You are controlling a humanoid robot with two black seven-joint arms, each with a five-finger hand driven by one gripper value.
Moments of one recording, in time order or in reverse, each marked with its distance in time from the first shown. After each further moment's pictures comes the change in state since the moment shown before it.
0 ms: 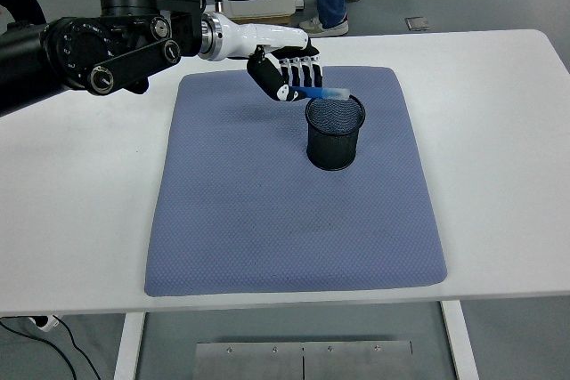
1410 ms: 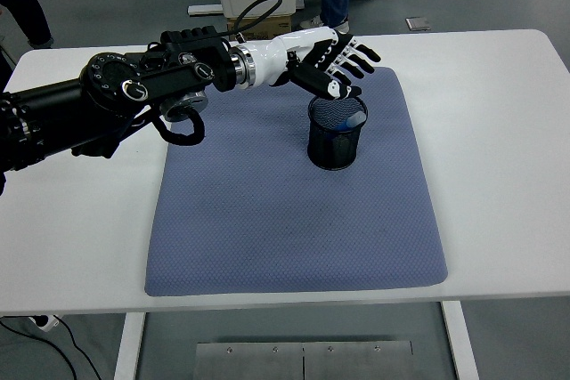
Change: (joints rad) left arm 0.129 -0.088 -0.064 -0.001 -0.526 0.099 -0.002; right arm 0.000 0.000 0.000 0.000 0.000 0.000 0.000
